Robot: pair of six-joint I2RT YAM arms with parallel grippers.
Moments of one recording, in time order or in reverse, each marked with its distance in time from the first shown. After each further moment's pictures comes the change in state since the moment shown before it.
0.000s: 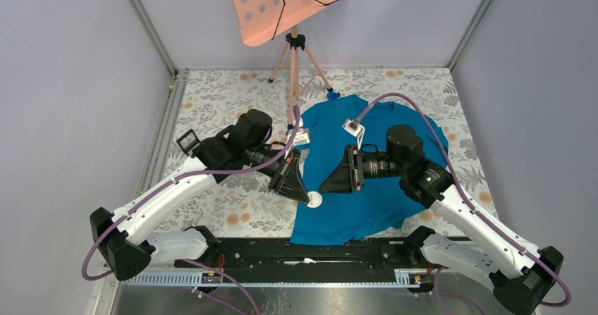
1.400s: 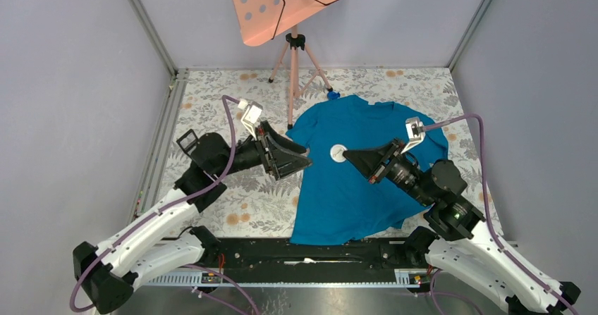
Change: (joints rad) left arm 0.063 -0.306 -0.352 0.835 -0.455 -0.551; right arm 0.094 -0.353 -0.160 0.199 0.749 -0.011
